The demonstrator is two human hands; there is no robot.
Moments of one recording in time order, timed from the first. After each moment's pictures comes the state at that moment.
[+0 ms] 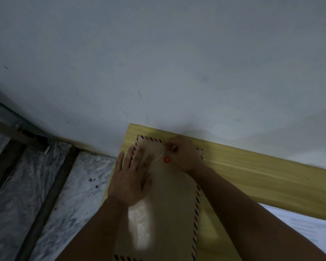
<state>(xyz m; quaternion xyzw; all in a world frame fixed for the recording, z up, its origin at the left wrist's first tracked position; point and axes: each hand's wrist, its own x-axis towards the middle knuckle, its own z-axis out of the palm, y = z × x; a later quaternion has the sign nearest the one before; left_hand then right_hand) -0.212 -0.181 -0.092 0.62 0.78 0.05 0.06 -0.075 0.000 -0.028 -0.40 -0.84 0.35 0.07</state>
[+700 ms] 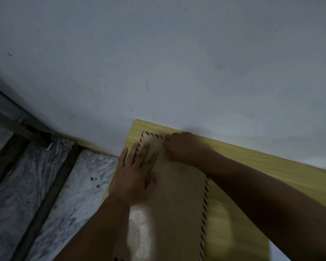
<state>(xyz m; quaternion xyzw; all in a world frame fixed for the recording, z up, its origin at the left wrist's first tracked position) -0.213 -0.179 -0.098 0.62 0.78 0.06 0.05 -0.105 0.022 -0.041 -0.08 -0.99 -0.02 -0.12</state>
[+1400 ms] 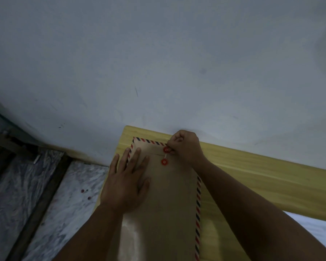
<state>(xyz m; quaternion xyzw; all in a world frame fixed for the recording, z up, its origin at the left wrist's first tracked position) -0.213 -0.181 -0.102 0.62 0.78 0.07 0.04 -0.077 0.025 -0.048 -0.49 -0.70 0.49 0.17</state>
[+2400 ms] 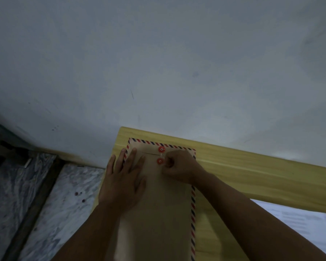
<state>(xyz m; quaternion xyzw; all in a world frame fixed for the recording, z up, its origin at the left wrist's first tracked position) -0.211 -0.182 -0.102 0.62 0.78 0.06 0.01 -0.047 -0.016 -0.029 -0.37 -0.88 0.31 -0.02</state>
